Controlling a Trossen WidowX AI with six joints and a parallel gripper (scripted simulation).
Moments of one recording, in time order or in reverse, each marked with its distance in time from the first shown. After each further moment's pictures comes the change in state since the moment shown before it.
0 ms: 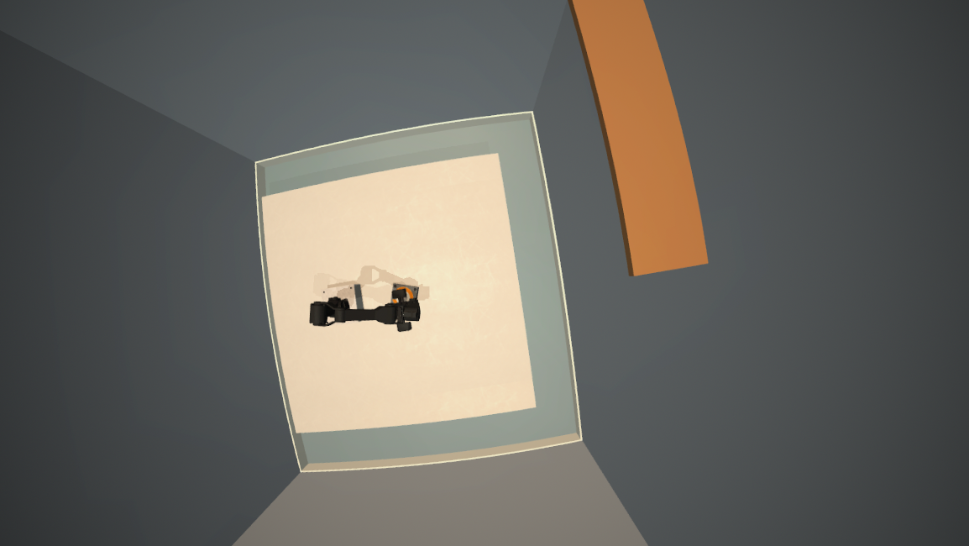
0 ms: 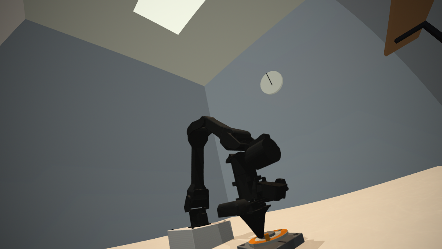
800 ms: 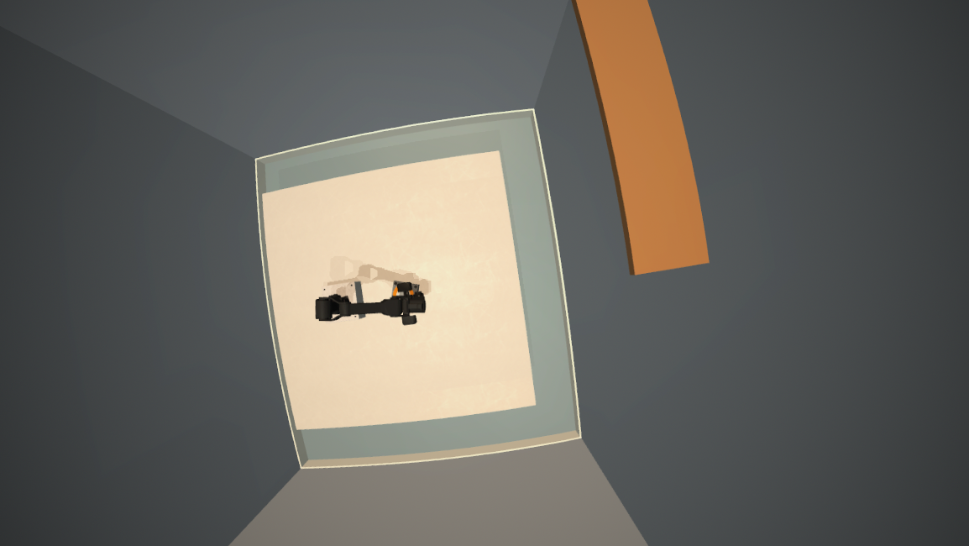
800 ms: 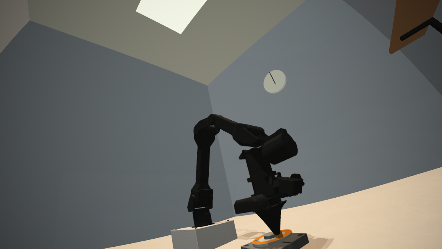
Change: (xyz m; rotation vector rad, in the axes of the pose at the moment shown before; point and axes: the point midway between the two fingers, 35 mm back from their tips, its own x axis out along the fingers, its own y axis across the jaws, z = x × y) arm -0.003 0.016 0.025 0.002 -0.009 0.000
